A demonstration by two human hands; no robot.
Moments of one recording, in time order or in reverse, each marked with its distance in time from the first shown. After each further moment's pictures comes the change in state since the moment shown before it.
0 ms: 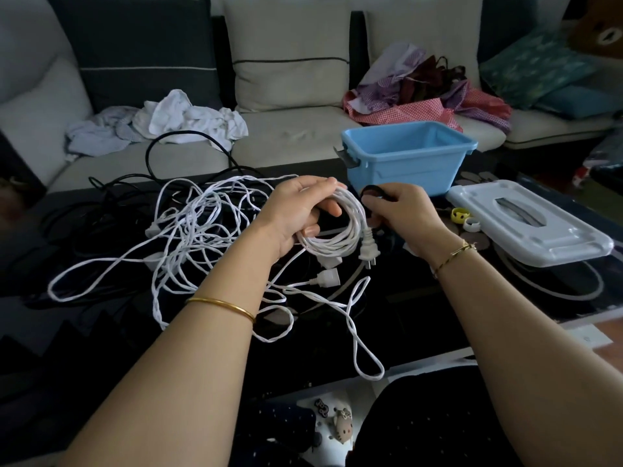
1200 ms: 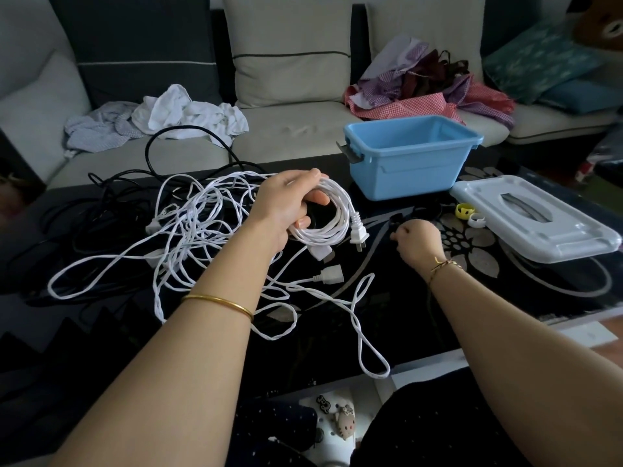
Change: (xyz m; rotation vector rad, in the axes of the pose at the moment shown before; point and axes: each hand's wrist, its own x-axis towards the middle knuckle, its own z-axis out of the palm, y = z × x) left_hand 0.001 -0.001 -0.009 -0.032 0.217 -0.025; right_hand 0.016 0.083 -0.002 -0.618 0.099 0.190
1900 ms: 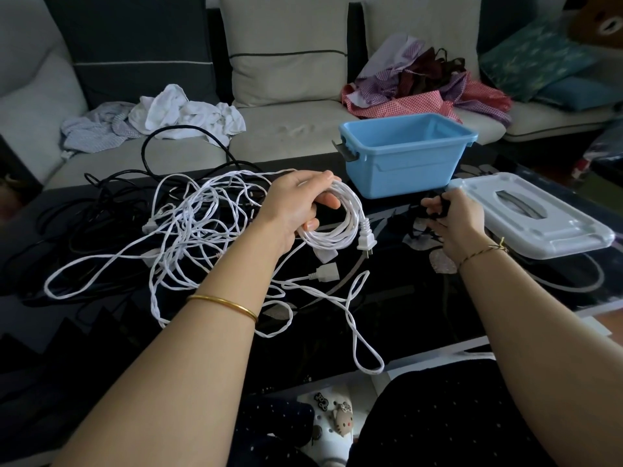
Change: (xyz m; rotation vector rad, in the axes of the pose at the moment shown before) left_hand -0.003 -0.002 0.013 0.049 -0.096 0.010; right_hand 0.007 0.004 -0.054 1.059 0.159 0.329
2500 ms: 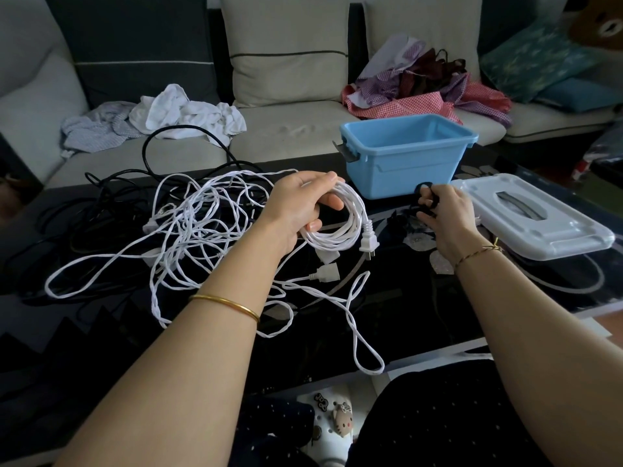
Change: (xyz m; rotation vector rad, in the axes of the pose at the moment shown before) left_hand 0.000 -0.001 0.001 0.005 -0.024 0.003; right_hand -0.010 -0.003 0.011 -0.076 -0.085 -0.106
